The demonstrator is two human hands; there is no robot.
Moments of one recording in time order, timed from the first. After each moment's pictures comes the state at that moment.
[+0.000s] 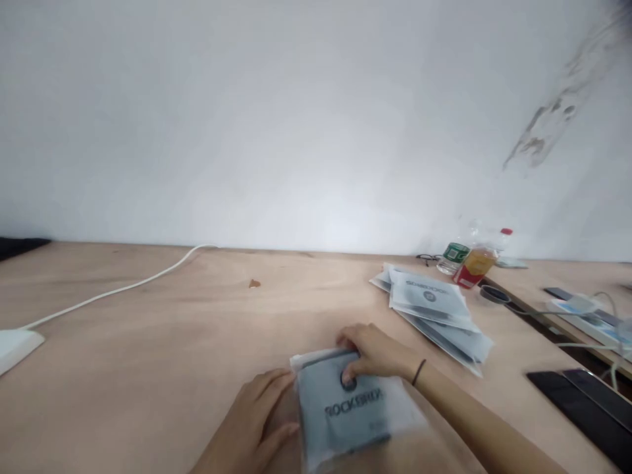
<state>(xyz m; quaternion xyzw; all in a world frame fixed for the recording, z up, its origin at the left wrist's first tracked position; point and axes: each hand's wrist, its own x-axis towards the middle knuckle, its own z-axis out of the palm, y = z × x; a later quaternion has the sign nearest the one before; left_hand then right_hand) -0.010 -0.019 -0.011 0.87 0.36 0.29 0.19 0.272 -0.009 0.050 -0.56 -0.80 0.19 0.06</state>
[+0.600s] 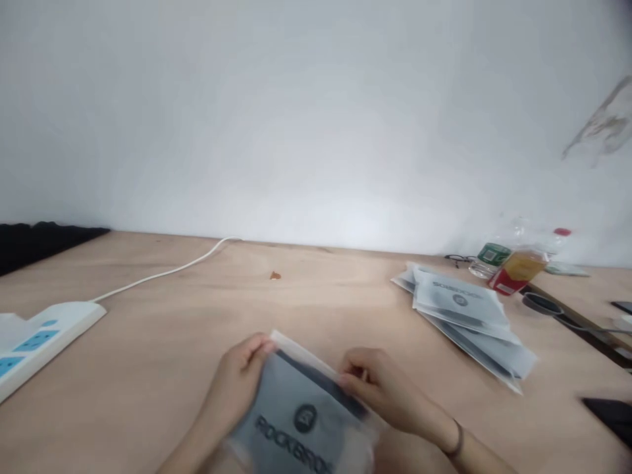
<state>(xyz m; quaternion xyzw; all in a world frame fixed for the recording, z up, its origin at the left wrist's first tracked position) -0.014 -0.006 0.047 0.65 0.54 0.36 0.39 0.220 -0.048 0.054 -0.54 -0.70 0.37 0.28</state>
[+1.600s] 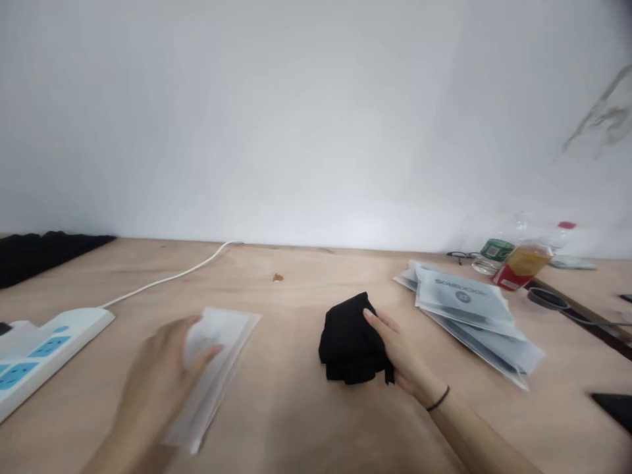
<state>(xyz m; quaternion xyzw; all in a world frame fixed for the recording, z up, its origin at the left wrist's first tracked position) -0.106 0.011 0.052 0.69 0.65 0.33 0.02 0.222 -0.023 0.051 -0.46 -0.33 0.59 0.58</state>
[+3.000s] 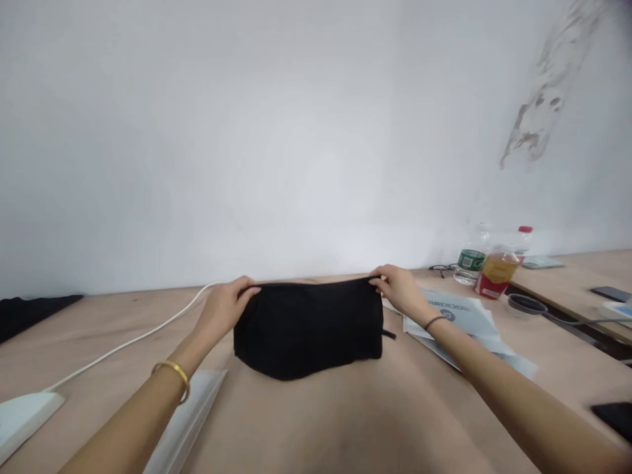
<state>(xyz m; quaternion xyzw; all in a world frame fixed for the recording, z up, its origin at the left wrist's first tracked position) -0.007 0.140 0.144 0.81 0.45 0.37 0.01 0.345 0.070 0.117 -0.61 -0.67 -0.02 0.41</state>
